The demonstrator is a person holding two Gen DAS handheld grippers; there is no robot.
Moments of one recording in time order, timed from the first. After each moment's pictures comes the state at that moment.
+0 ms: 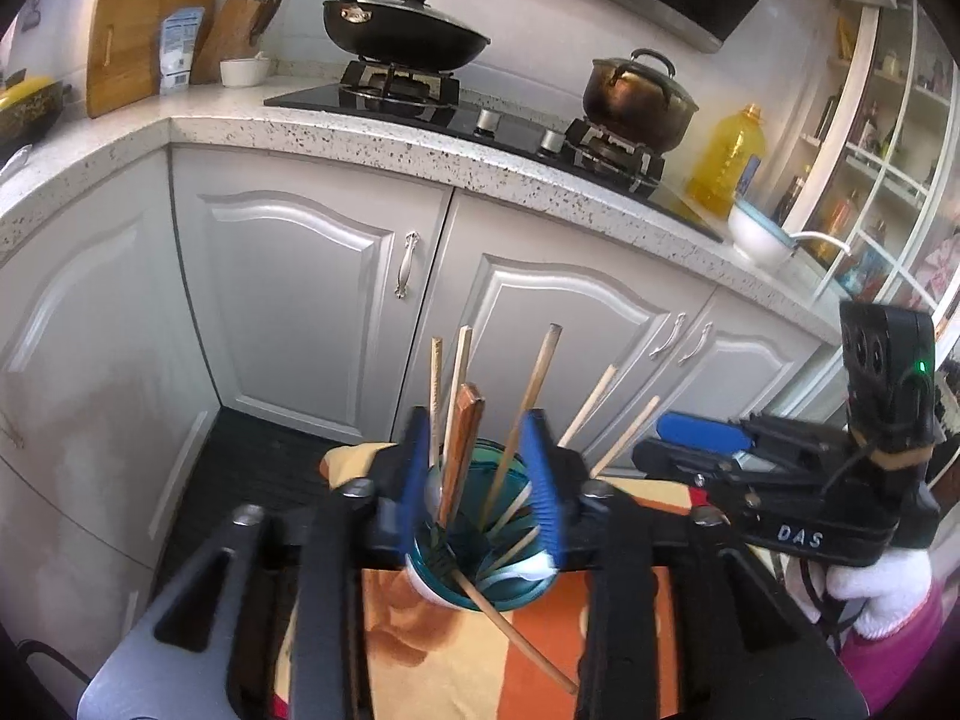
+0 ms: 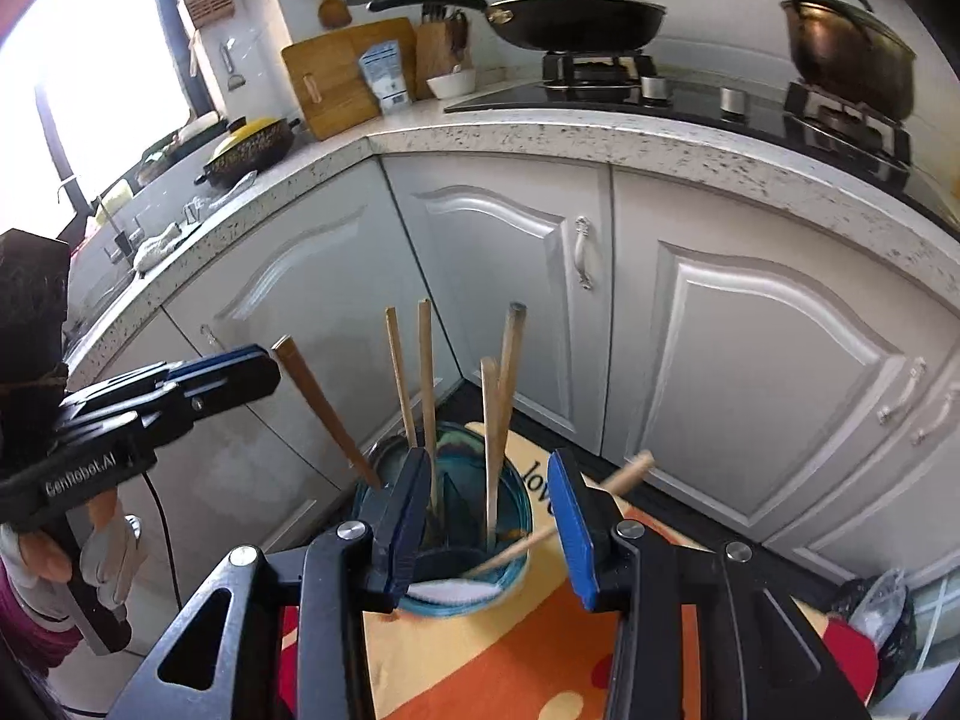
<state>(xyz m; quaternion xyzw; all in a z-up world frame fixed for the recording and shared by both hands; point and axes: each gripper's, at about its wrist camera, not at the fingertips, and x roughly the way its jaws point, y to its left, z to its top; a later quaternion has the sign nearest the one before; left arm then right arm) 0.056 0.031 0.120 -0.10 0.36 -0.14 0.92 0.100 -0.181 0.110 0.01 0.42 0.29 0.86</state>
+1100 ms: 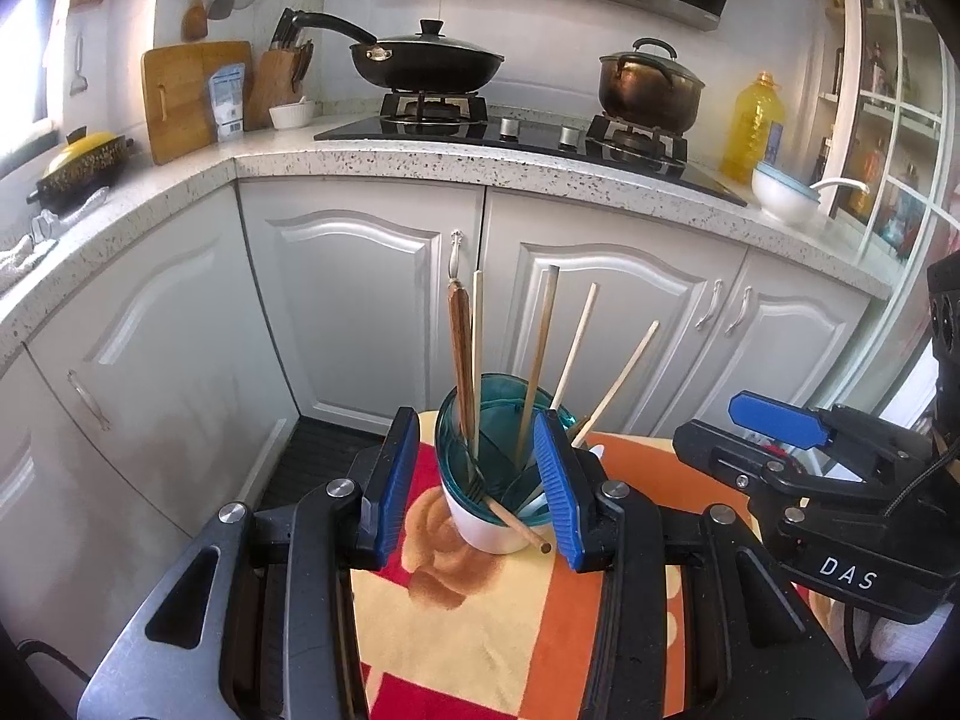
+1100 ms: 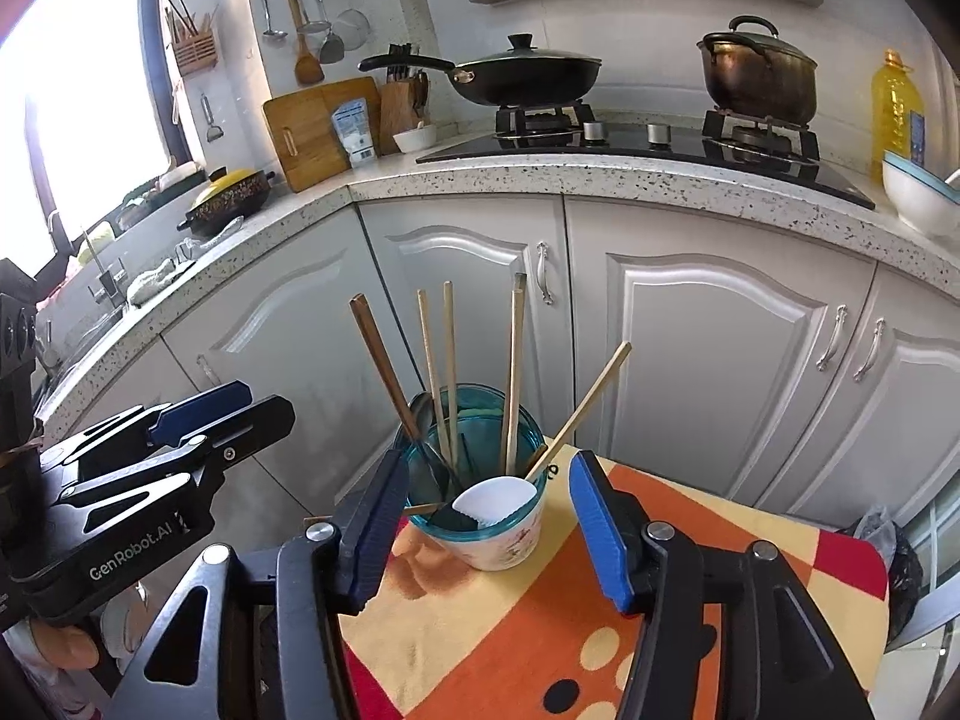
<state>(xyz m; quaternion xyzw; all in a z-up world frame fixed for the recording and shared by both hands) -0.024 -0.003 0.112 -0.02 0.33 -0.05 0.94 0.004 -0.179 0.123 0.04 0.36 0.22 0.90</state>
